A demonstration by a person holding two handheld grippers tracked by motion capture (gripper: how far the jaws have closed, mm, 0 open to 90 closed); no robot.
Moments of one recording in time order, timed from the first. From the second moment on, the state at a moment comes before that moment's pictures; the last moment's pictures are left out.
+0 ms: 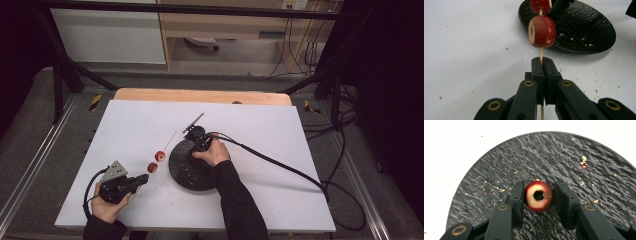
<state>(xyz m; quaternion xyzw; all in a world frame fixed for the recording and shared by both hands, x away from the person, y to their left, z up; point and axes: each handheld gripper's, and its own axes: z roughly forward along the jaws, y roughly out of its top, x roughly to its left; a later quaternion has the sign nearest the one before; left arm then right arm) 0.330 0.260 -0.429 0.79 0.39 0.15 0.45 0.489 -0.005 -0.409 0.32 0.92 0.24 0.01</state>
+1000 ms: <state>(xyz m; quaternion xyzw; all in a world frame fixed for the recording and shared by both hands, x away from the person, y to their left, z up) 0.326 0.247 -0.428 0.79 0.38 0.15 0.45 0.447 -0.072 -0.379 0.39 0.85 0.36 0.01</state>
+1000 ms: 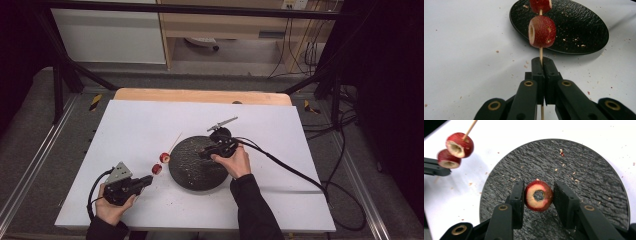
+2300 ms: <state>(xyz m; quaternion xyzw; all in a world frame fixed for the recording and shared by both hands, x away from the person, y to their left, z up) 0.329 0.185 -0.420 0.79 0.37 0.15 0.47 0.392 -0.141 -0.417 0.49 0.62 0.62 0.03</state>
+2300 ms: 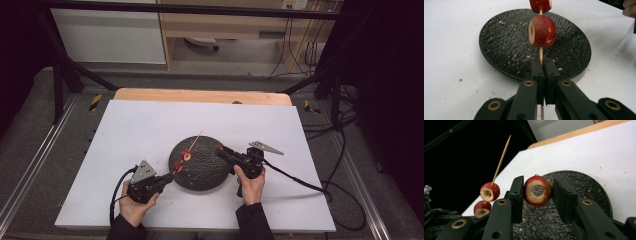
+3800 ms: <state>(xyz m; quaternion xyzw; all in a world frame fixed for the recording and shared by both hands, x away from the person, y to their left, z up) 0.329 0.130 -0.413 0.79 0.35 0.15 0.49 0.412 -0.158 -0.387 0.49 0.46 0.73 0.11</state>
